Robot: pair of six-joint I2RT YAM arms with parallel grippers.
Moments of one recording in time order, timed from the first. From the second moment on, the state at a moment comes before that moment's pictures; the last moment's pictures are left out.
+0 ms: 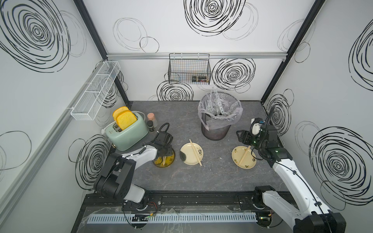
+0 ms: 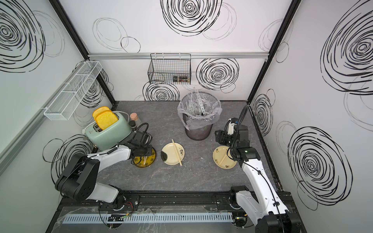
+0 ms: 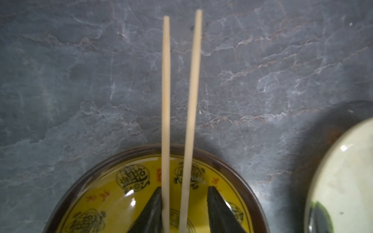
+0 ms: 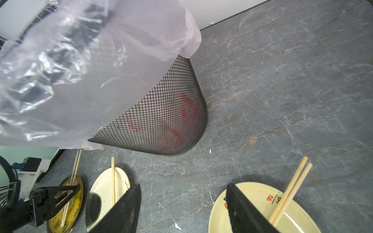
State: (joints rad) left arm -0.34 1.48 0.66 -0.30 -0.08 -0.40; right arm 0.11 0.92 0.72 -0.39 -0.21 0.38
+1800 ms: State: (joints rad) left arm -0.34 1.39 0.61 -0.38 0.00 -0.42; right arm 0.00 1.30 0.24 0.69 0.03 0.09
